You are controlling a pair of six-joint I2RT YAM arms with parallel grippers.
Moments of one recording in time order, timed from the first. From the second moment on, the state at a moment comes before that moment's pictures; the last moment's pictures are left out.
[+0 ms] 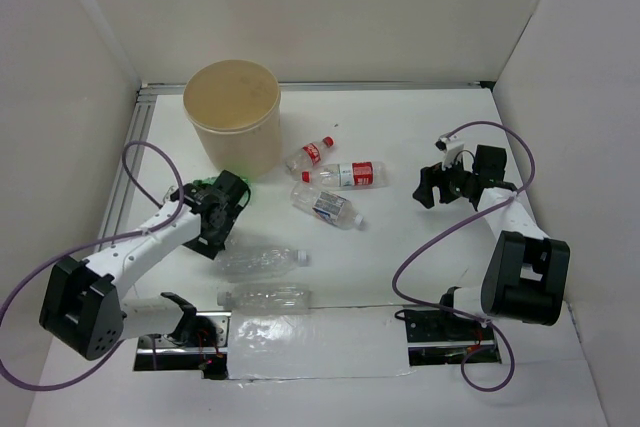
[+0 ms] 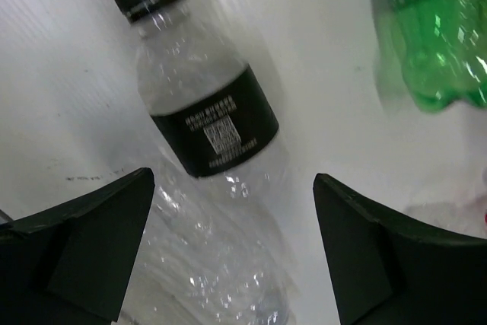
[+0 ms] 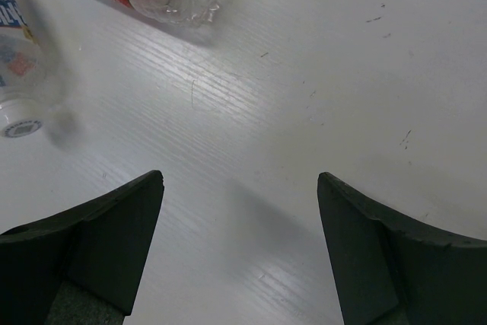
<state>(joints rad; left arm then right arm) -0.52 1.23 0.88 -1.04 -0.45 -1.65 -0.24 1.35 0.75 -0.26 -0.65 -0.44</state>
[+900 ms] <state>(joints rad) -0.48 1.05 0.93 -0.85 -0.41 -1.34 -0.23 1.37 0.83 -0.41 -0.80 -0.66</state>
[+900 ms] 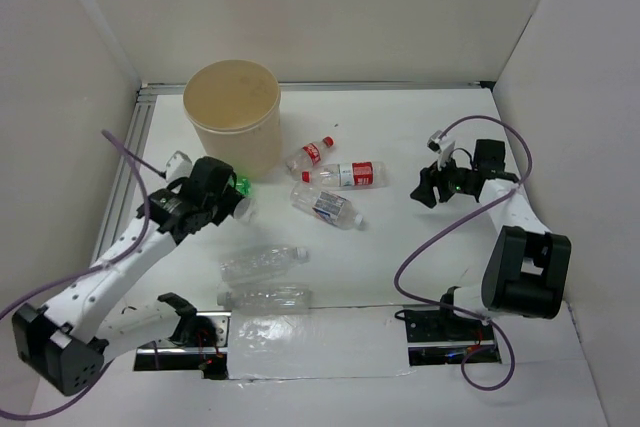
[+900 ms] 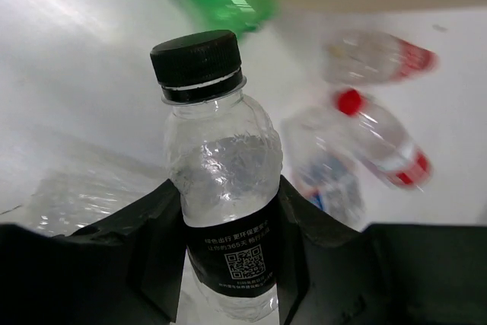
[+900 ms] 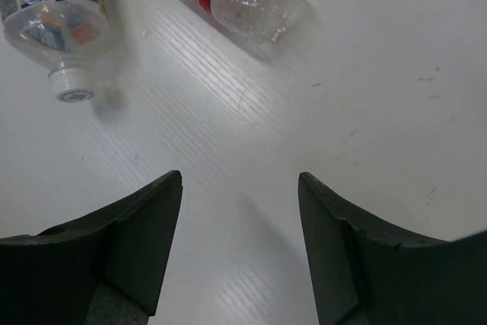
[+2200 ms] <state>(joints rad) -0.27 1.30 1.45 -0.50 -0.33 -0.73 0.15 1.95 1.43 -0.65 -0.84 -1.40</state>
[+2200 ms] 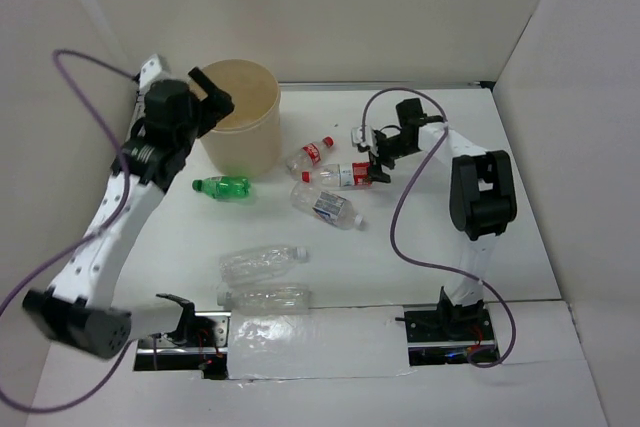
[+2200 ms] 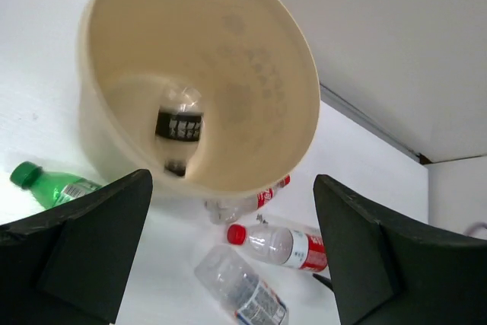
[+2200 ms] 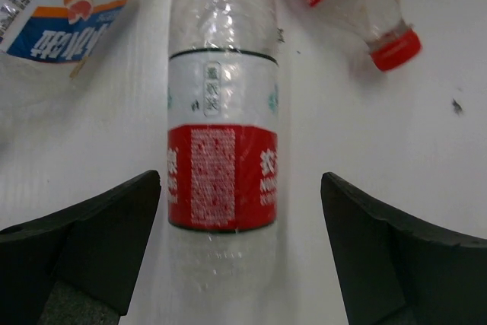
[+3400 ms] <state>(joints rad) 0.08 1.35 0.82 -0.44 0.07 -1.19 0.47 2.11 2.38 -0.23 -0.95 -0.78</state>
